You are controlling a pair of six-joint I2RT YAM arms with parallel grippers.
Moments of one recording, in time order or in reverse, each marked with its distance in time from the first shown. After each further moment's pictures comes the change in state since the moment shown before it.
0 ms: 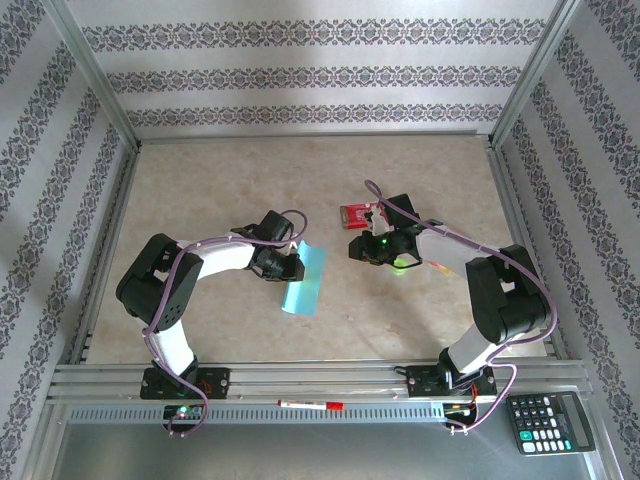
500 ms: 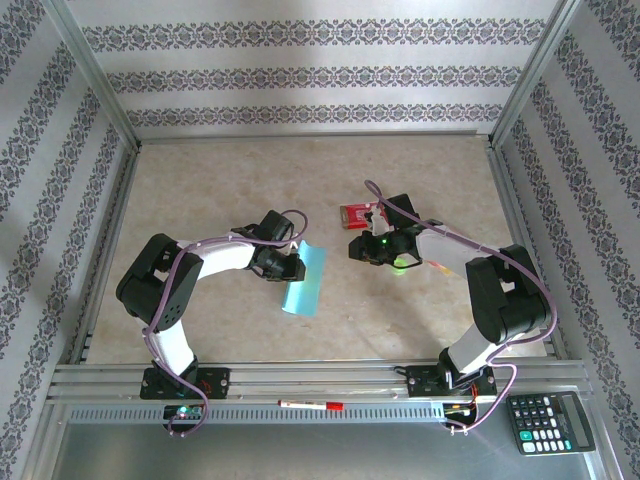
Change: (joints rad) left arm -0.004 0.000 0.006 -0.007 0.000 0.004; right arm 0.000 0.001 0.000 -0.003 0.000 0.000
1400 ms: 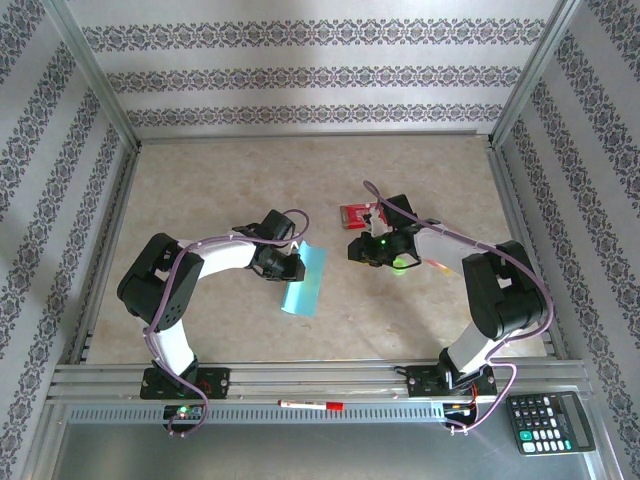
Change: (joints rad) left arm -0.002 0.005 0.016 -0.027 -0.011 0.023; right arm 0.001 0.030 0.010 -0.008 -0.020 0.000
